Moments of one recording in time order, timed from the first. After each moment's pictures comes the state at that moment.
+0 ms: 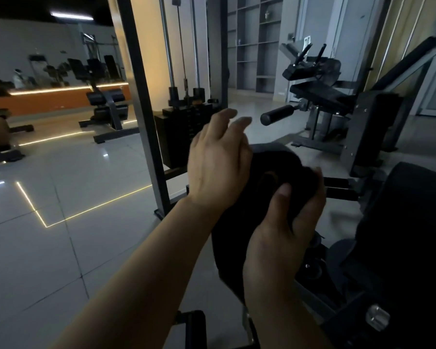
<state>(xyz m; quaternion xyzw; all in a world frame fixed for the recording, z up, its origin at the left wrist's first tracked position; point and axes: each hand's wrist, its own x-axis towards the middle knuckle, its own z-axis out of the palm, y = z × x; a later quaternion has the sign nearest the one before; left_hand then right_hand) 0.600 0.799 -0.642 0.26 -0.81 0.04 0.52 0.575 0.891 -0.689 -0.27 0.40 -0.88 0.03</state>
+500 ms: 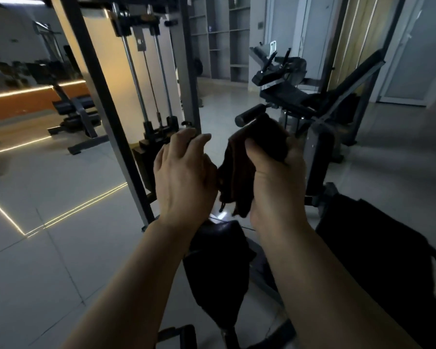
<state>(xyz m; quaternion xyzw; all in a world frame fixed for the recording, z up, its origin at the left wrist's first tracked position) 0.579 0.823 -0.439 0.34 -0.81 0.01 0.47 0.489 0.901 -0.416 -0.25 0.45 -0.83 0.22</state>
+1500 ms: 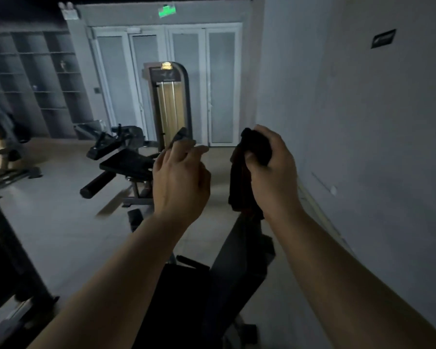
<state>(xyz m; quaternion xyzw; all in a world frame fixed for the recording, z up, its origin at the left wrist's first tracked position) 0.273 1.142 -0.127 0.05 -0.87 -0.11 0.47 0.231 1.286 -0.106 -0.27 0.69 -0.64 -0.20</state>
